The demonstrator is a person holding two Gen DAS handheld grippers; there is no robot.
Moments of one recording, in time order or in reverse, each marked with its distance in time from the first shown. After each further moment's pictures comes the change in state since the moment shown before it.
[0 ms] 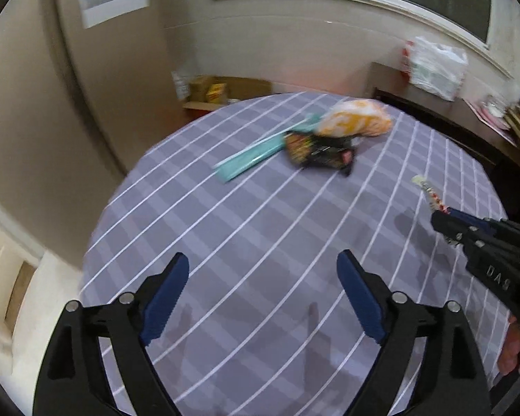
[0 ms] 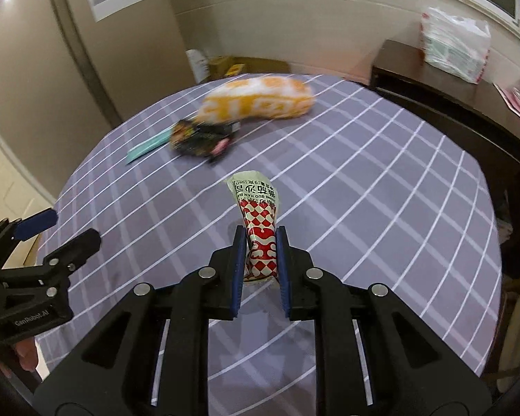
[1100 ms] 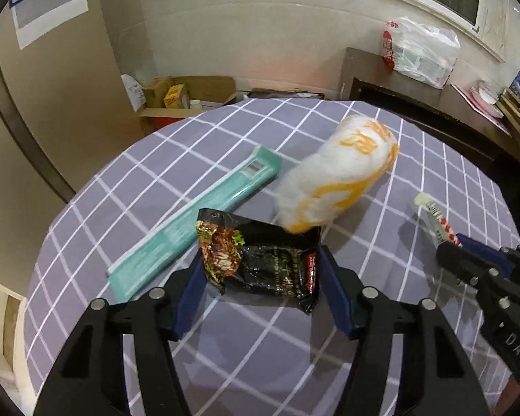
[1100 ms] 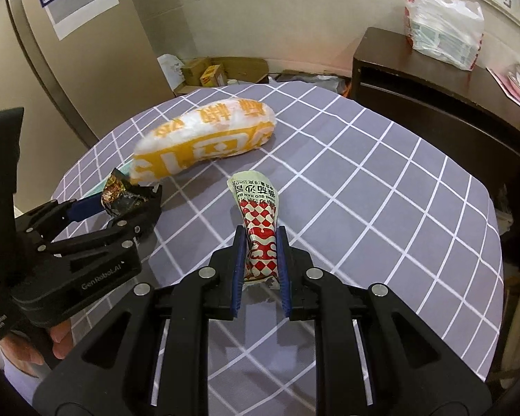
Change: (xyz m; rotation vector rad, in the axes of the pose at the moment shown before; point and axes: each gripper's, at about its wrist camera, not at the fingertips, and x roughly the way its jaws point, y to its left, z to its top) left arm 0.095 -0.041 0.071 0.083 0.032 -0.075; right arm 0.040 -0.033 0.044 0.071 0.029 -0.022
